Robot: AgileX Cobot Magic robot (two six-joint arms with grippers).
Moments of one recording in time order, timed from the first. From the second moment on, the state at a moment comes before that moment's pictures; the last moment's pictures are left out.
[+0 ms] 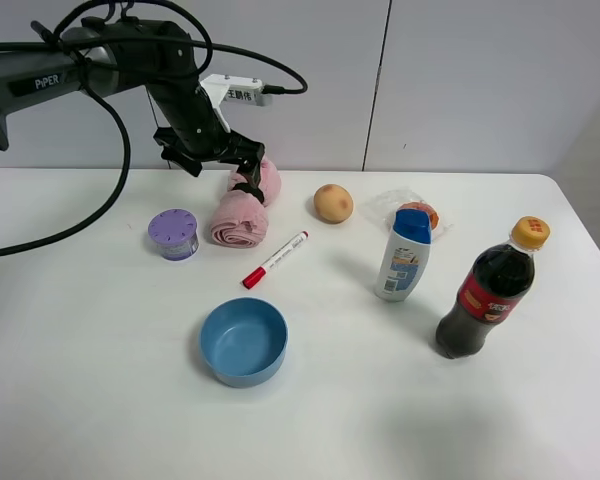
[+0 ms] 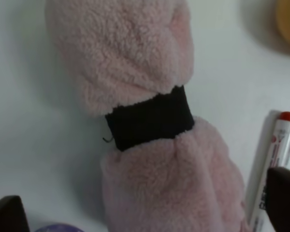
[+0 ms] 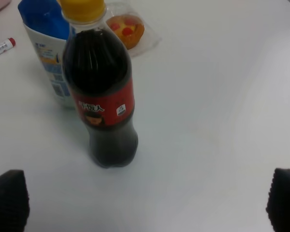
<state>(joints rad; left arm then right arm) -0.38 2.23 -1.91 -0.11 0.92 0.02 0.07 0.00 -0.48 0.03 1.07 -0.05</state>
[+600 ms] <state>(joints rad) -0.38 2.34 -1.91 -0.12 0.77 0.02 0.07 0.00 -0.48 0.03 1.07 -0.05</state>
